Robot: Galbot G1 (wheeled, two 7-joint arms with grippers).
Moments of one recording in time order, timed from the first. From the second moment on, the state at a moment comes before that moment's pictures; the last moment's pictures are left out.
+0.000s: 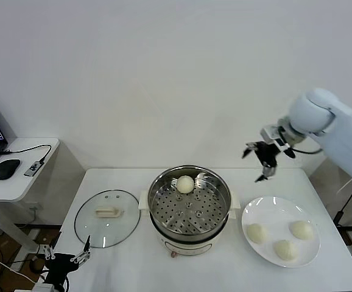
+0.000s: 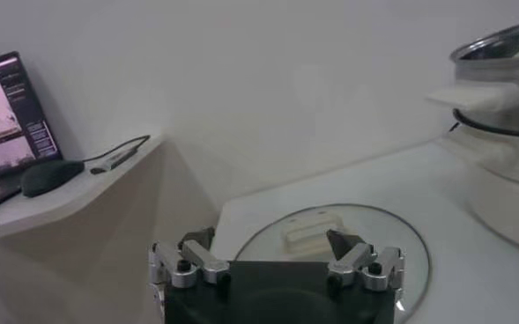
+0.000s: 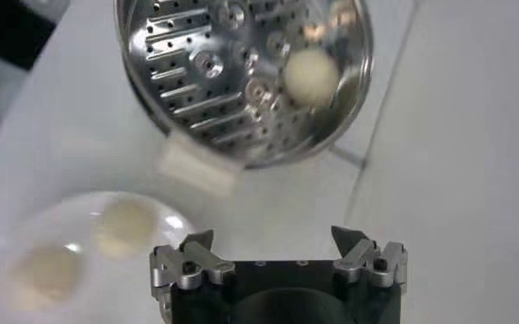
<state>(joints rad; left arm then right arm) 1.75 -1.37 -0.80 -2.06 0.00 0.08 0.09 0.19 0.56 -0.66 1.56 -0.04 -0.32 -1.38</state>
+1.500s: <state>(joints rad) 1.74 -1.37 -0.79 -2.01 0.00 0.09 0.10 -0.27 0.66 -0.50 1.44 -0.26 -0.38 -1.34</state>
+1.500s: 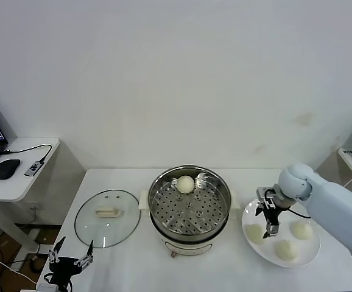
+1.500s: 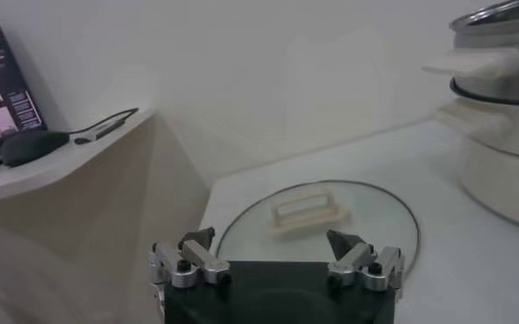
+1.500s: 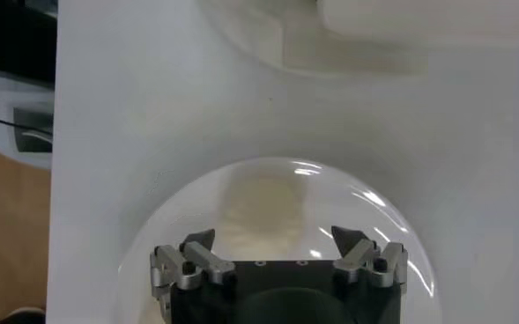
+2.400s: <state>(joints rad) 1.73 -1.37 -0.78 -2.00 0.01 0.09 0.10 -0.33 0.69 -0.46 1.40 -0.29 -0.36 -1.31</state>
